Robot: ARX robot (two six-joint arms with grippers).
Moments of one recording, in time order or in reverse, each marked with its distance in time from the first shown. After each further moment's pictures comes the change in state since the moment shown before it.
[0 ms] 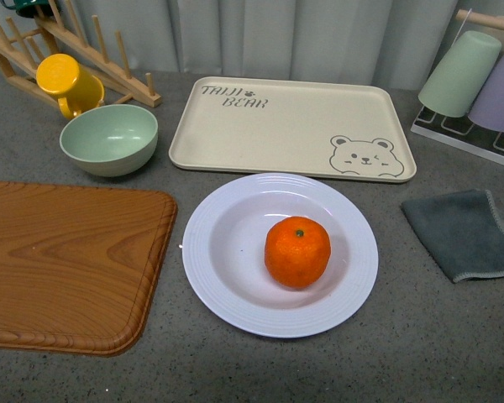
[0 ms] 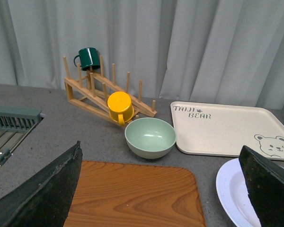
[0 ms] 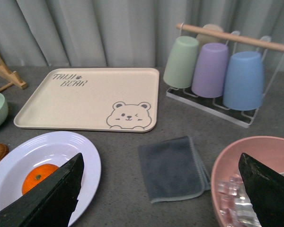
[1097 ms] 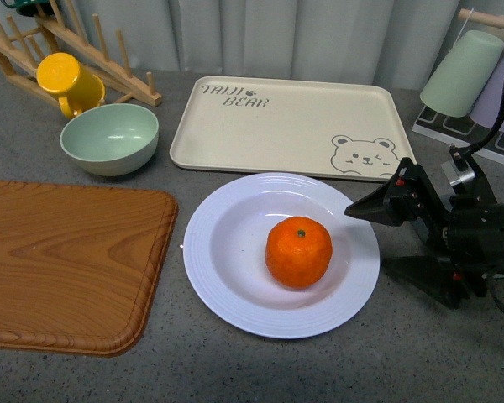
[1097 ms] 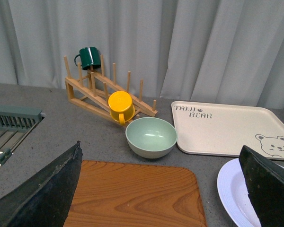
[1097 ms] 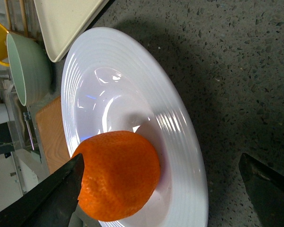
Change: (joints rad) left arm 0.000 0.000 0.000 0.000 0.000 0.000; right arm 0.090 1.458 0.594 0.278 -0.546 0.728
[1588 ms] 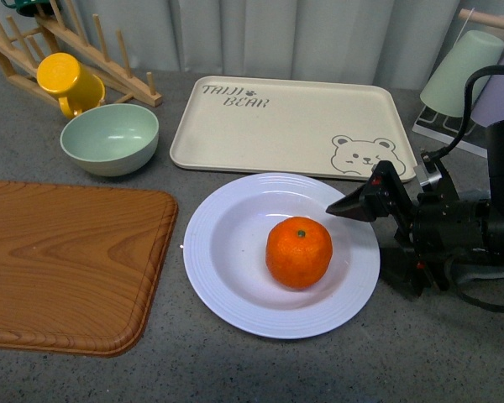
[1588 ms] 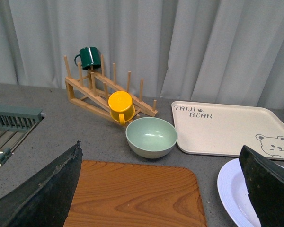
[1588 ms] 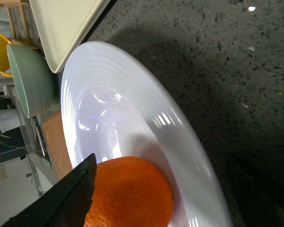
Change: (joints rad) left arm 0.000 0.000 0.000 0.000 0.000 0.000; right arm 0.037 0.110 0.096 0.050 -0.003 0.100
